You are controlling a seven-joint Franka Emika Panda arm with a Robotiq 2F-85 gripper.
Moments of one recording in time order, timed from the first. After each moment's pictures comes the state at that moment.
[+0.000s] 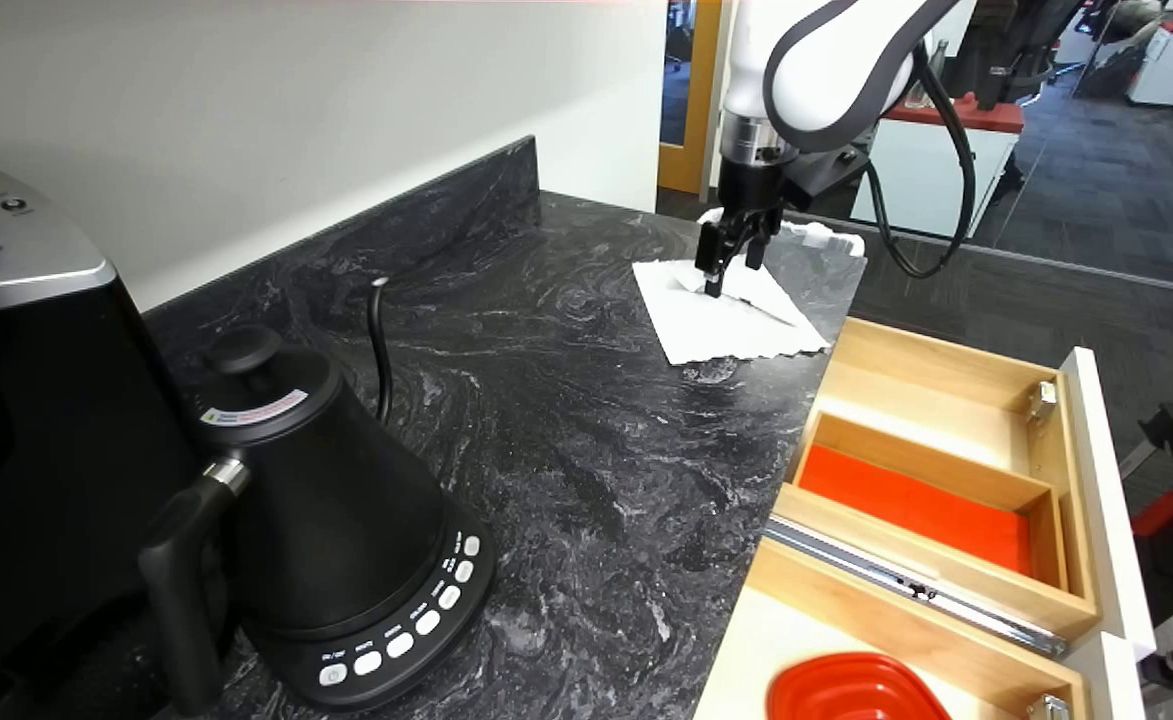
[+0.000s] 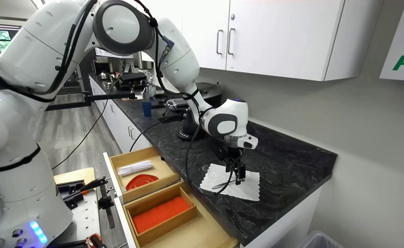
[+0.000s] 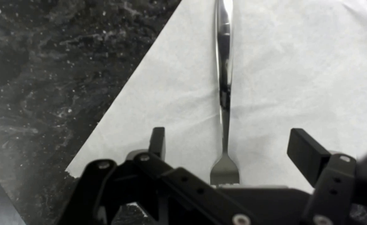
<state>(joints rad) -0.09 0.71 -0.05 -1.84 0.00 2.59 0.09</state>
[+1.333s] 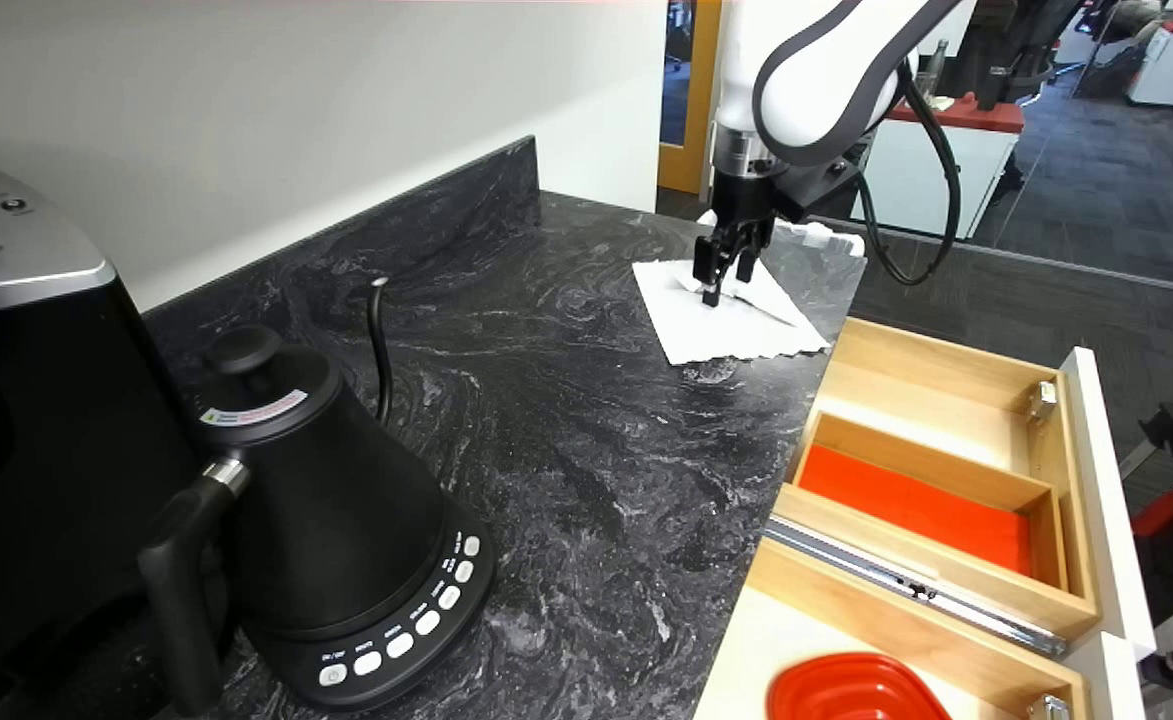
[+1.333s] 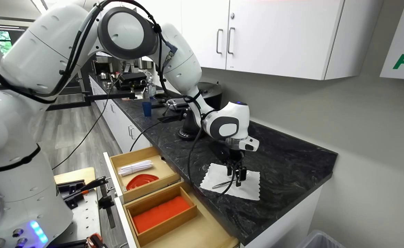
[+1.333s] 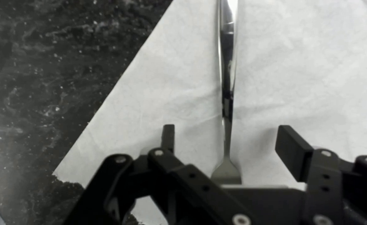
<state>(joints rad) -0.09 0.75 -0.05 -1.79 0.00 2.59 0.08</state>
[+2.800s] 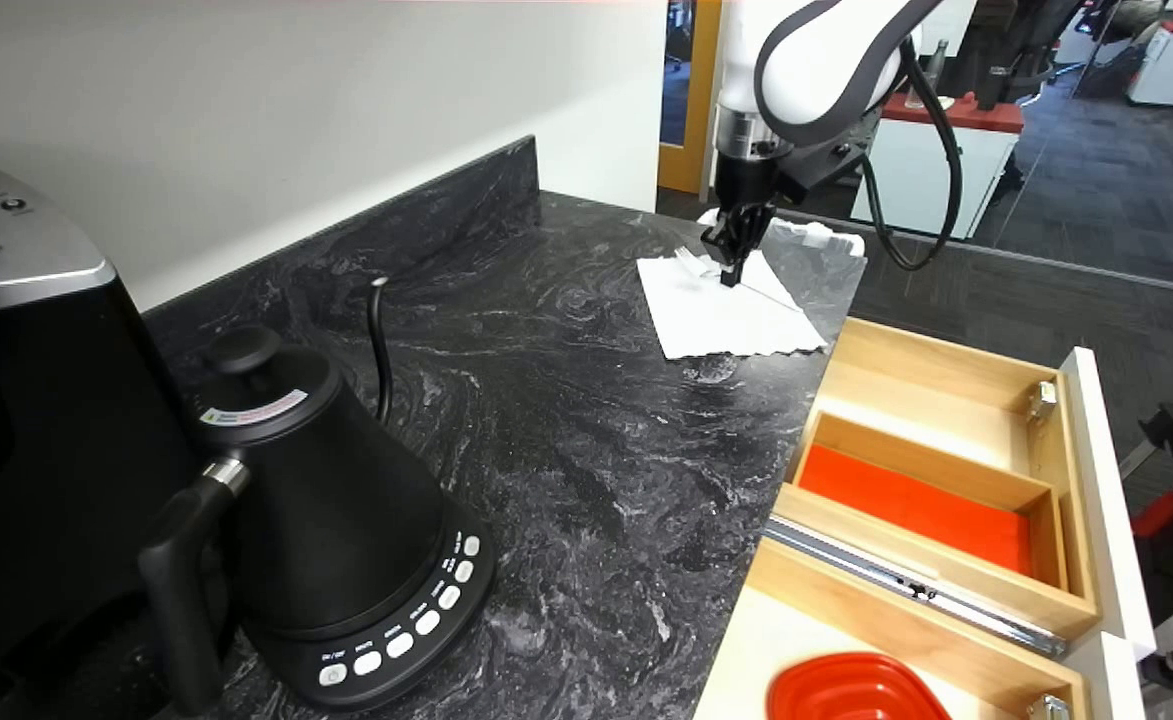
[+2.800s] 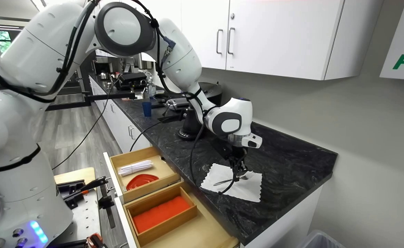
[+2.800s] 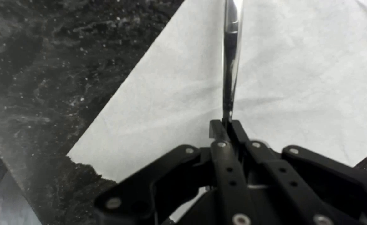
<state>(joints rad) -0.09 0.72 -0.07 -1.79 0.00 2.54 0.08</state>
